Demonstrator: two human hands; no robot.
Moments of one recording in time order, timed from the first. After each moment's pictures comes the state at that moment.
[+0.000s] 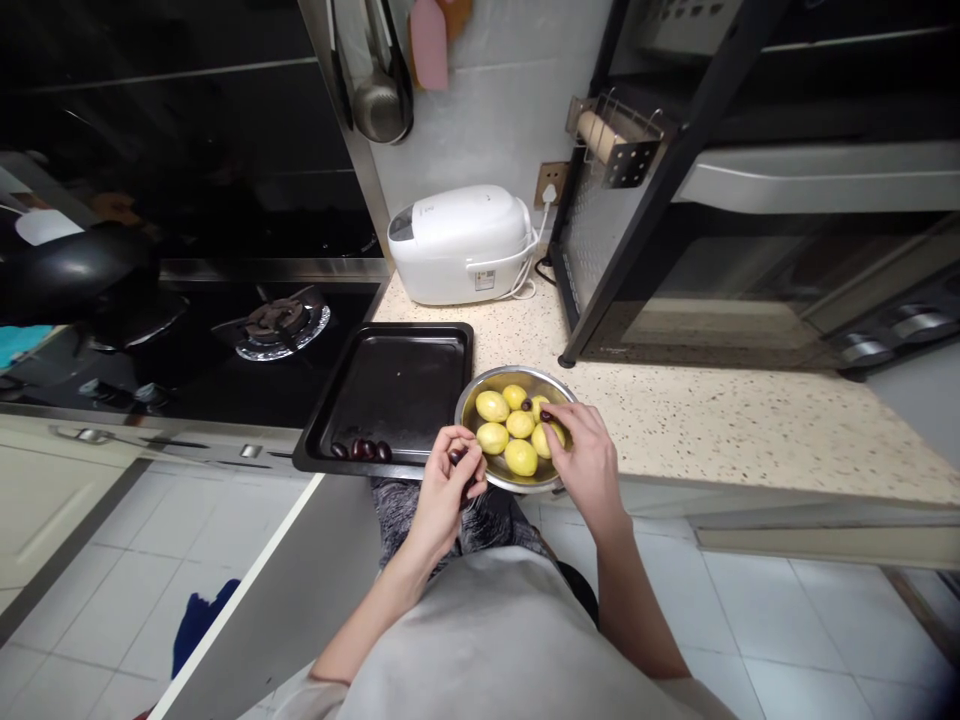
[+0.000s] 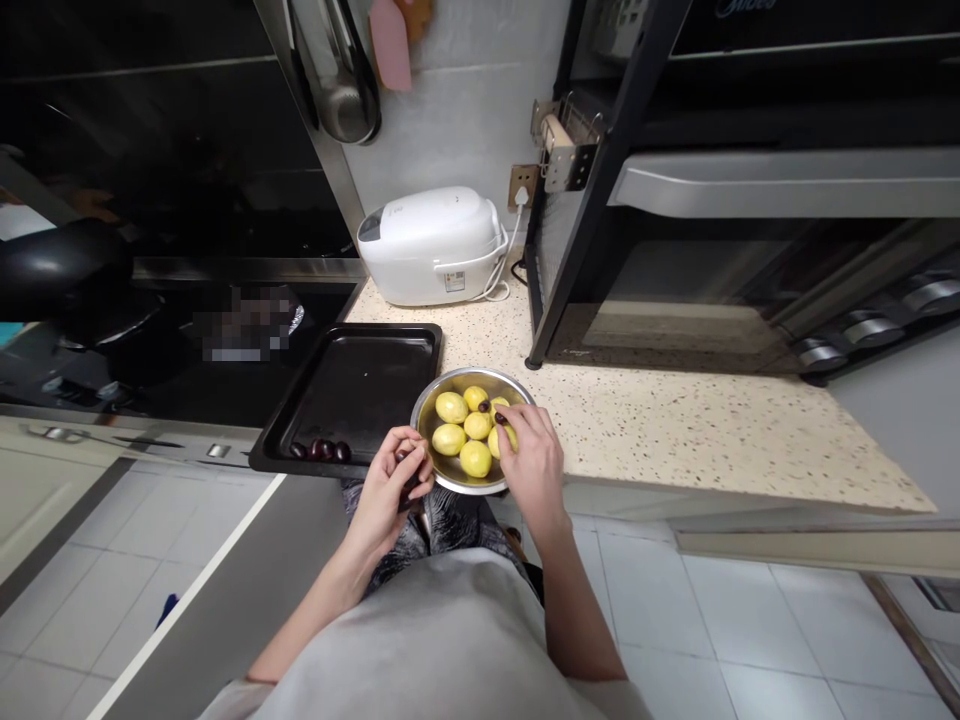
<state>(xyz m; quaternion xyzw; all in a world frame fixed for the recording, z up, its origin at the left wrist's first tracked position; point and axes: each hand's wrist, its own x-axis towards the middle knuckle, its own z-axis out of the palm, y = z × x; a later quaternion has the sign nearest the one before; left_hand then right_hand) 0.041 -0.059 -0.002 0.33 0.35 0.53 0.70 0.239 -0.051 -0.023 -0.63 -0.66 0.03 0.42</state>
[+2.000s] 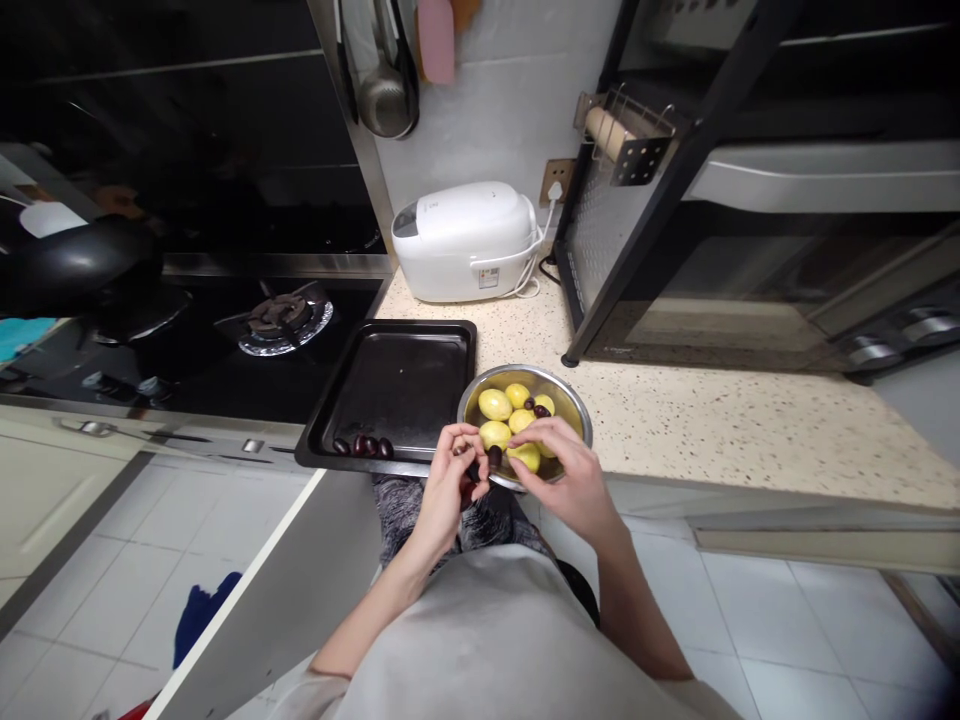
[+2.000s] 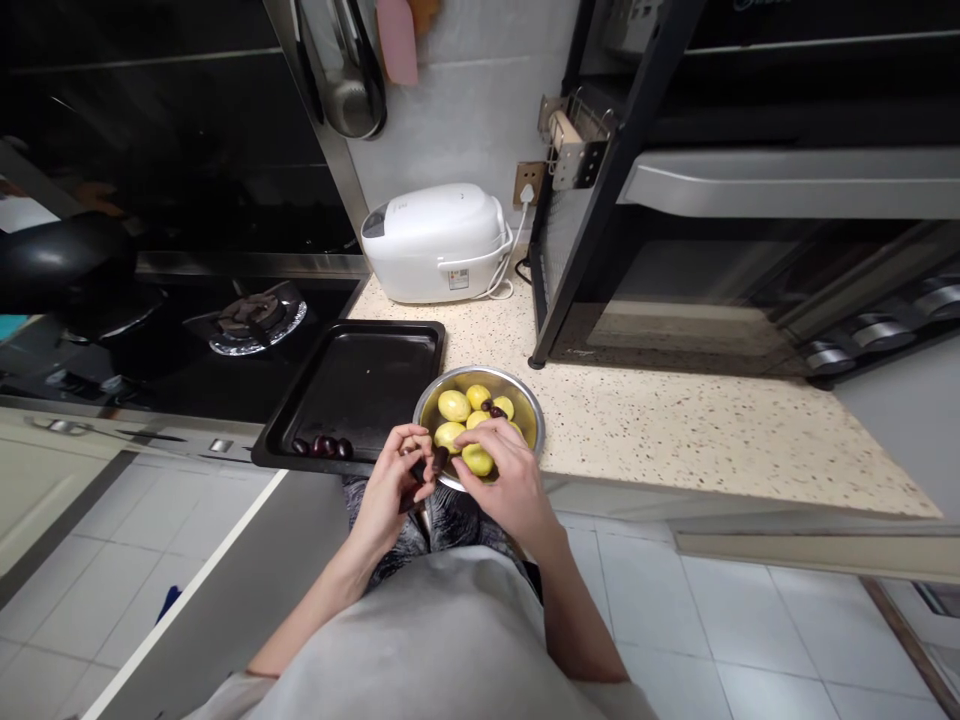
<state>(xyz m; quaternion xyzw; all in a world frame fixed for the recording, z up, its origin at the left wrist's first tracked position) 0.041 -0.064 -0.001 0.32 0.36 0.51 0.71 0.207 -0.071 0.011 -0.46 -0.73 0.14 0.48</state>
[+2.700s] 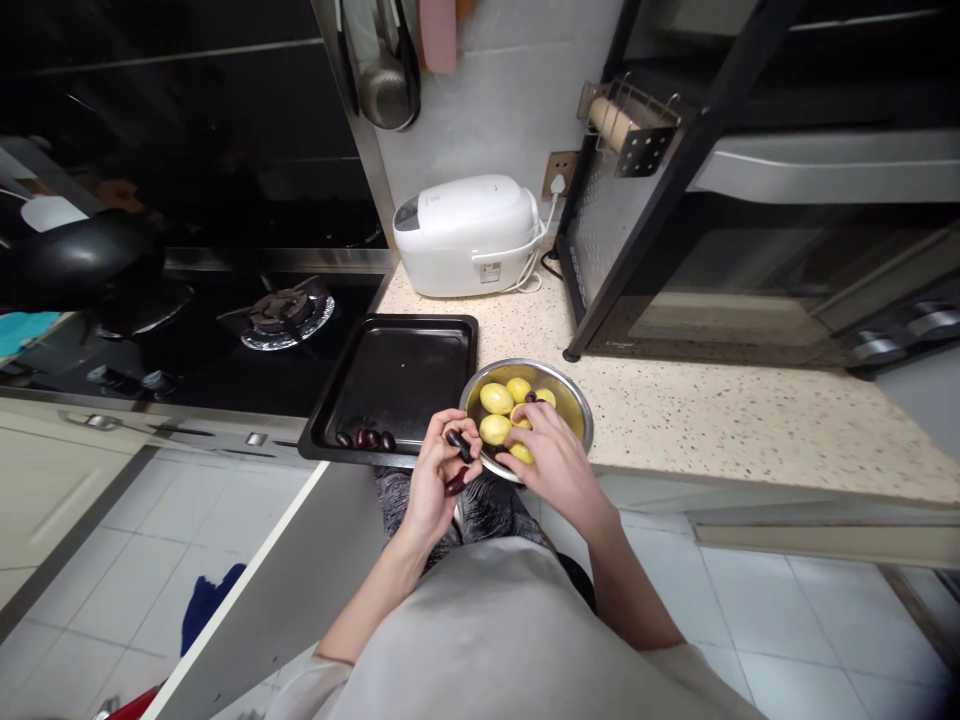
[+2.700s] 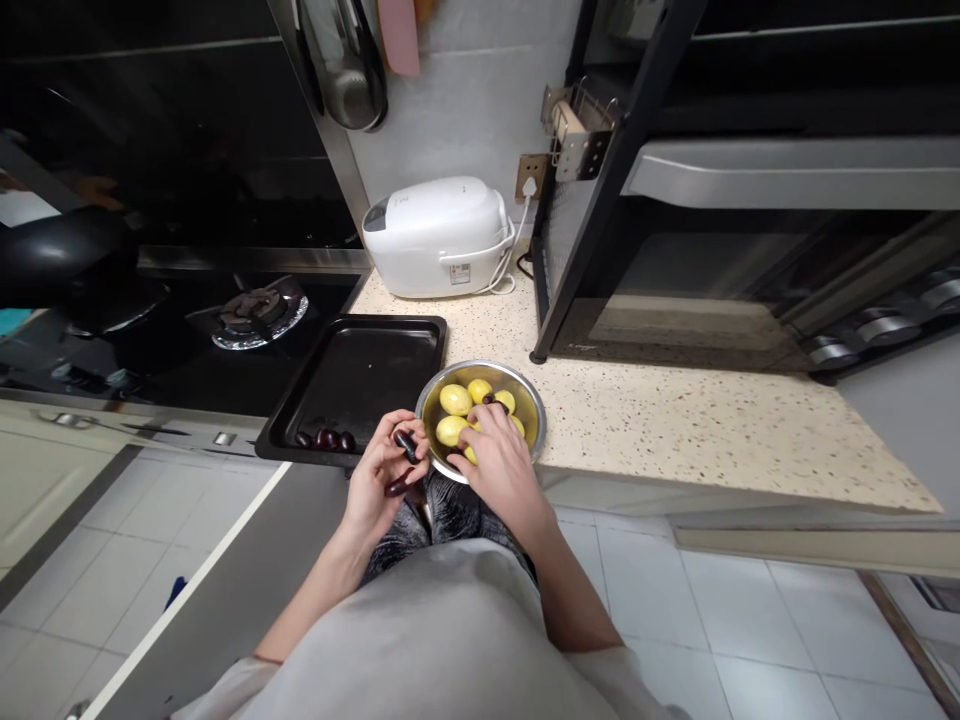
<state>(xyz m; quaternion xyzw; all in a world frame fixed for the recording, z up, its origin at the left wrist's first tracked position) 0.030 -0.056 0.009 0.28 0.32 0.55 0.72 0.207 -0.056 -0.003 -0.55 -0.78 0.08 0.29</state>
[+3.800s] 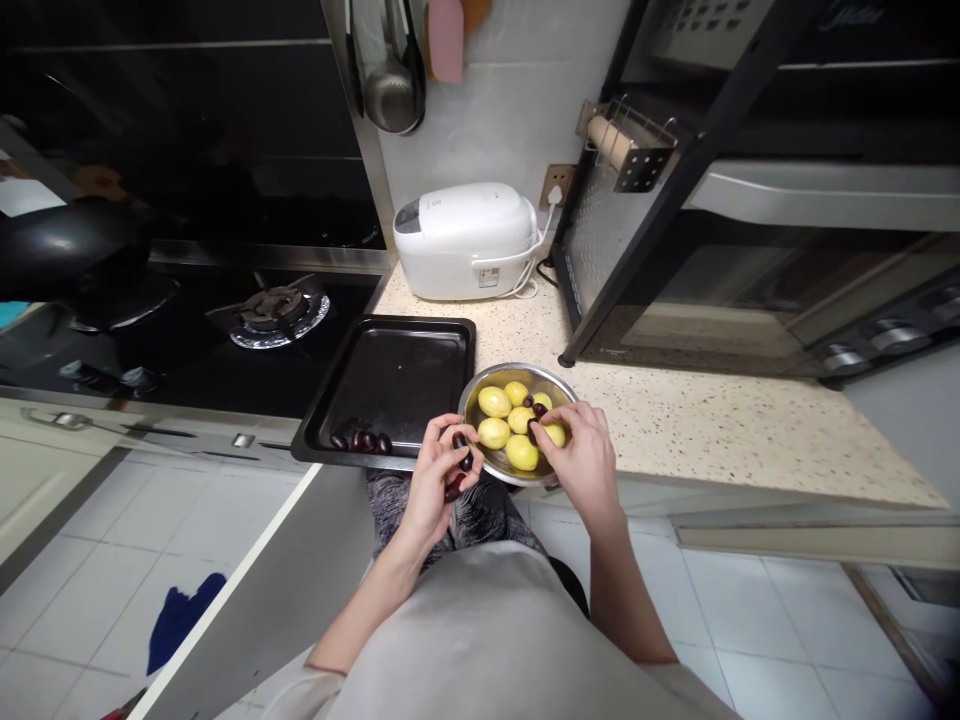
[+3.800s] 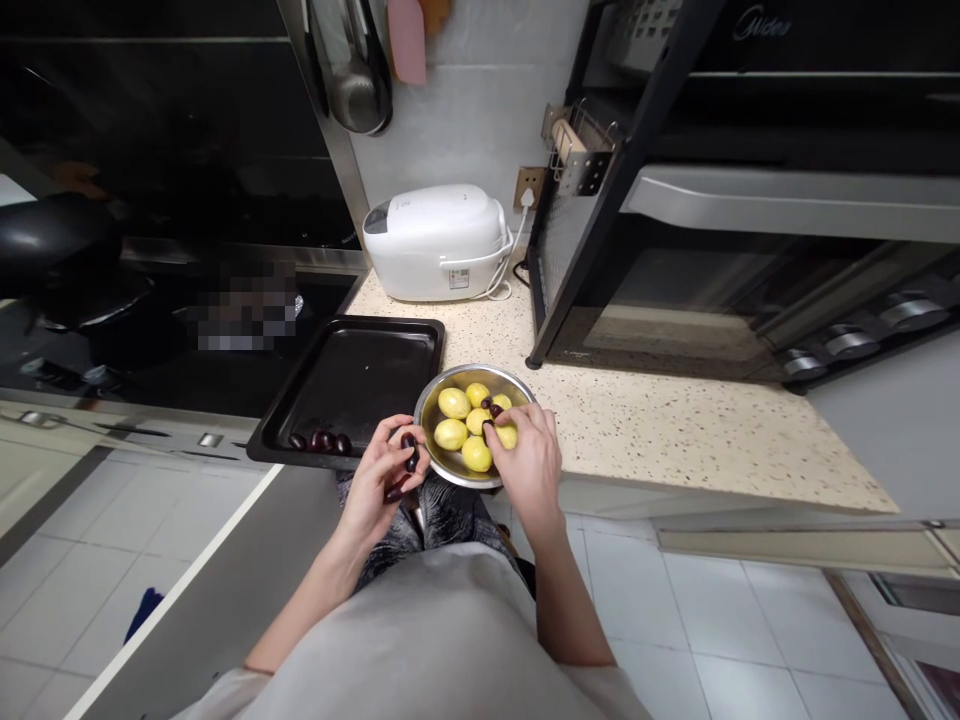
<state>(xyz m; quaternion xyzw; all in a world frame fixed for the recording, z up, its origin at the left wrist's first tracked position) 0.027 -0.056 0.006 0.30 0.33 0.54 0.72 0.227 -0.057 -0.010 -0.68 -0.63 0.03 0.38</state>
